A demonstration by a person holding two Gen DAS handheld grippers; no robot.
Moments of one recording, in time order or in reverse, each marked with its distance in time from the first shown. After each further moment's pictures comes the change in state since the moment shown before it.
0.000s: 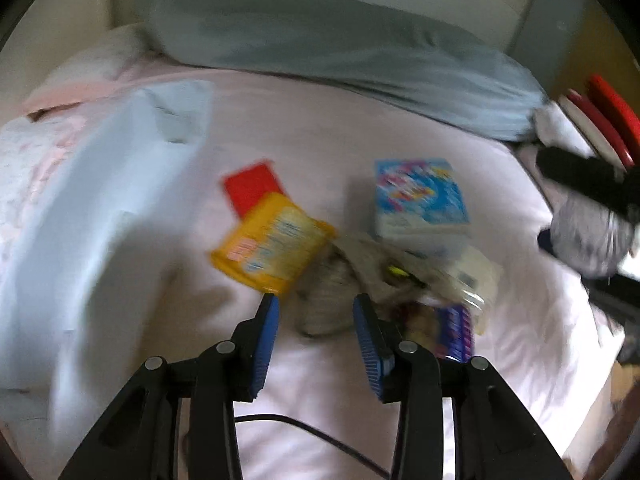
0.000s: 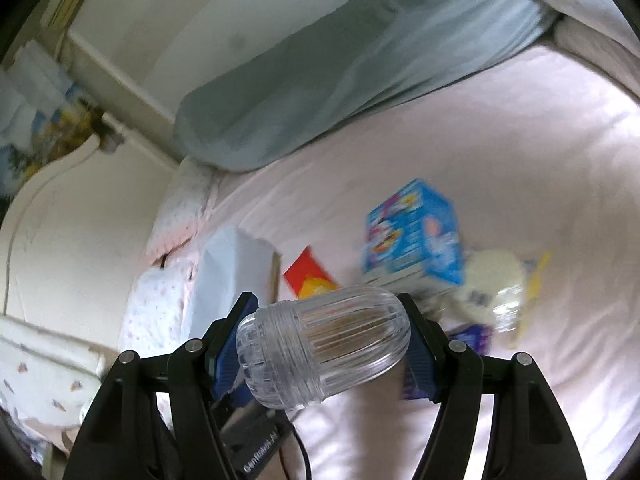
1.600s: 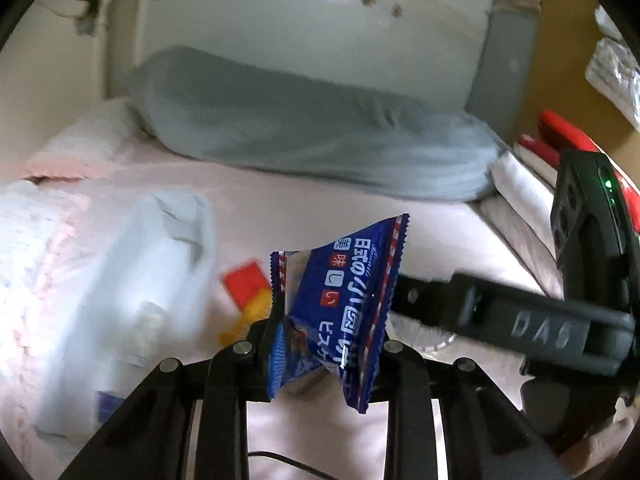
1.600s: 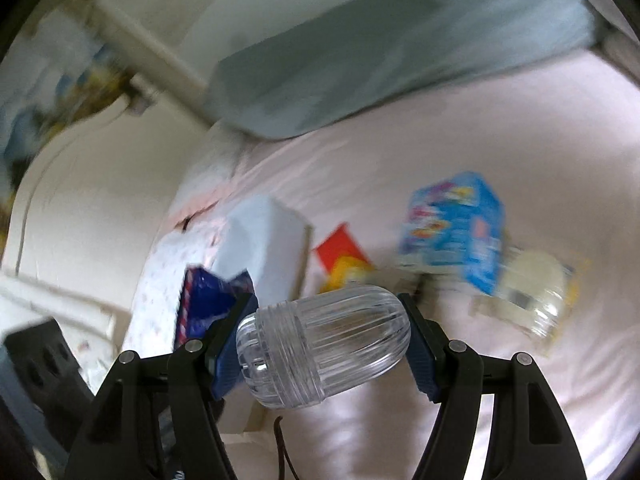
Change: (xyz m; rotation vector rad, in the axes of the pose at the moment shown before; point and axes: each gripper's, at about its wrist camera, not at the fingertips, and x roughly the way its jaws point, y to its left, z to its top) left arm -0.108 0.012 0.021 0.040 -0.328 -0.003; right arm 0.045 0.061 -0.010 -0.163 0.107 0.099
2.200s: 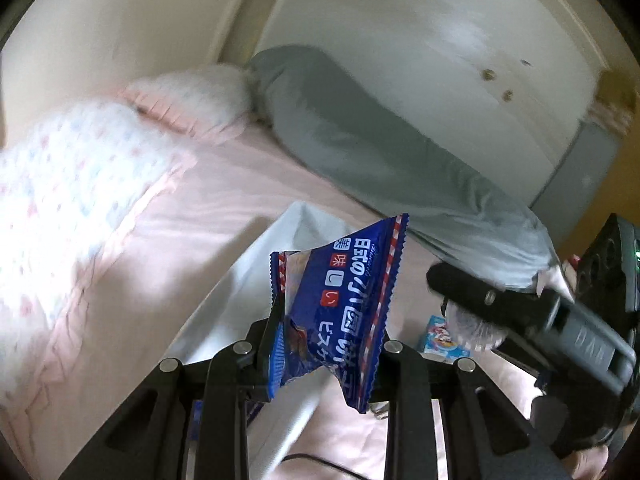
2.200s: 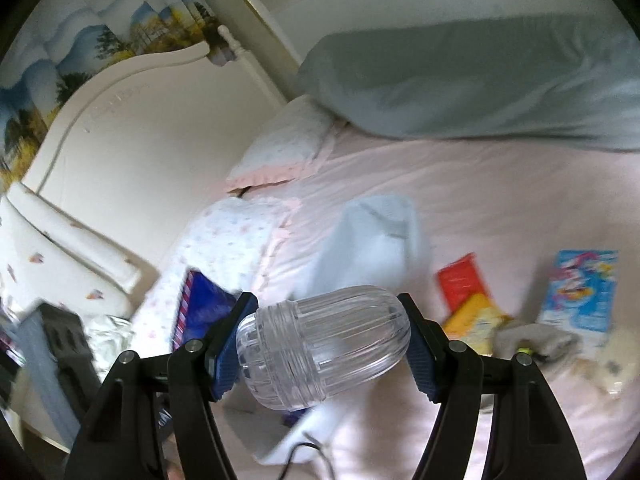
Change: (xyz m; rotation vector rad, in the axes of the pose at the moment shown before) left arm -0.039 0.151 -0.007 -0.404 -0.021 0.069; right arm 0.051 0.125 0.003 -0.229 0.024 0.127
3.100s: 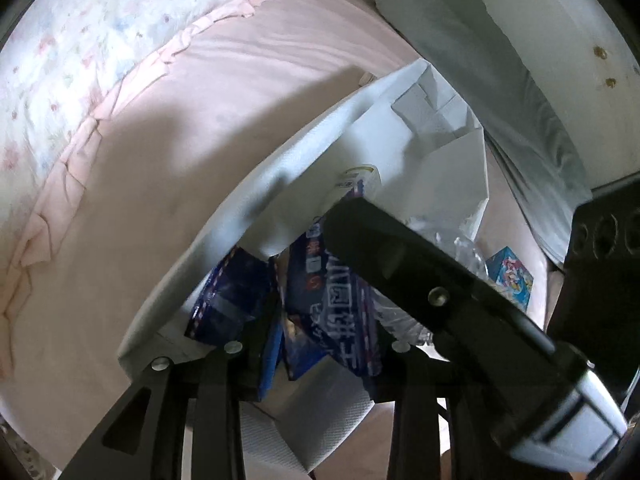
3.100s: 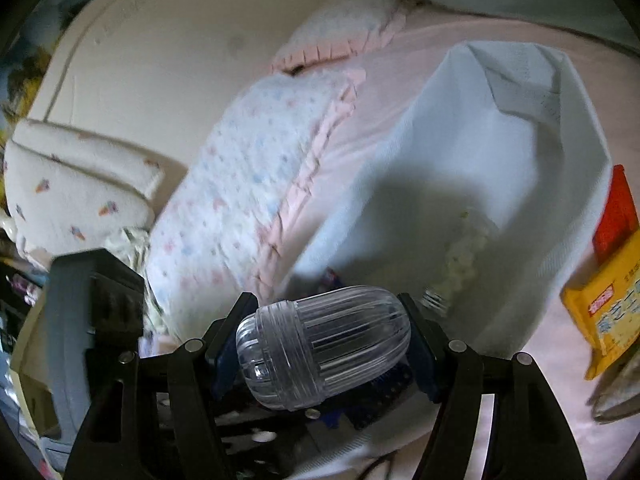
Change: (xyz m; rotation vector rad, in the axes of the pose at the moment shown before) left arm 0.087 0.054 -0.043 -0.218 0.472 0.138; right arm 0.140 0.024 -0.051 -0.082 0.405 0.192
